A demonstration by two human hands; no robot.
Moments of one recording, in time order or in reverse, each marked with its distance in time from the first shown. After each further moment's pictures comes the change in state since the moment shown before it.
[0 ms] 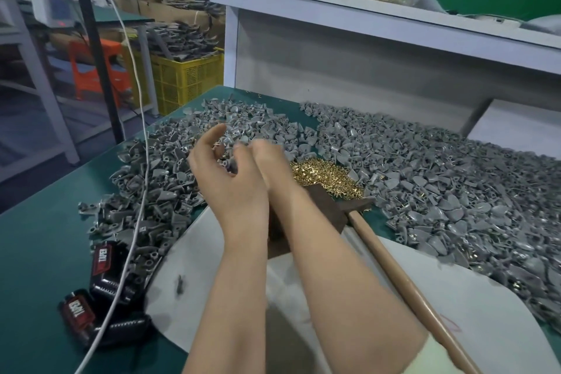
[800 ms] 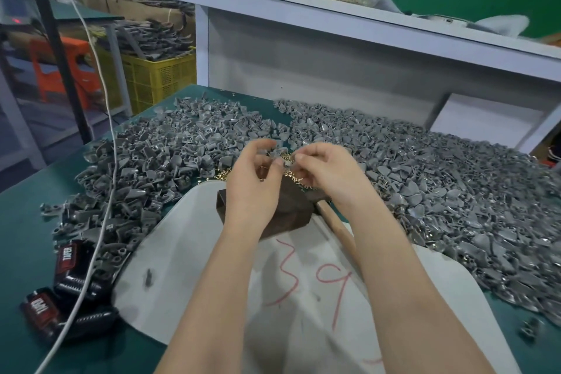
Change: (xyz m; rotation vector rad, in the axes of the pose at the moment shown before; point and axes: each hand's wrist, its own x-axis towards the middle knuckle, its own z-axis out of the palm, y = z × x) left_hand -0.023 -0.021 0.019 0.207 -0.595 0.045; right_hand -0.060 0.070 -0.085 0.511 0.186 0.069
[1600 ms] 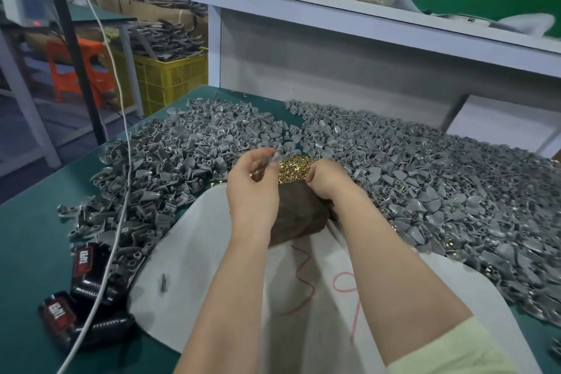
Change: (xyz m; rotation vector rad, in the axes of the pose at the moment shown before) left_hand 0.003 -0.001 -0.006 -0.185 0.196 -0.222; right_hand 0.072 0.043 0.017 -1.012 -0.080 0.216
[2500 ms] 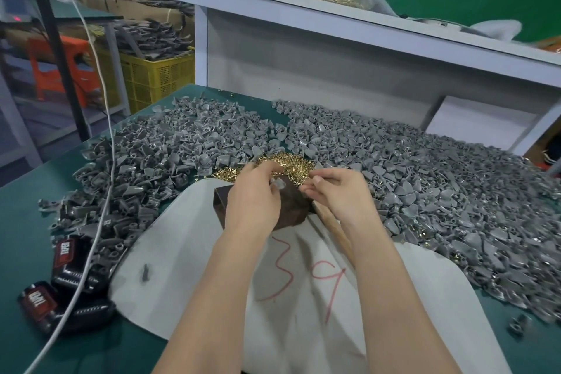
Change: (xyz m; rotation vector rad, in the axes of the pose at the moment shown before) left_hand -0.012 -0.007 0.006 0.756 -0.270 0.268; right_hand -0.088 0.029 -0.004 1.281 0.194 -0.041
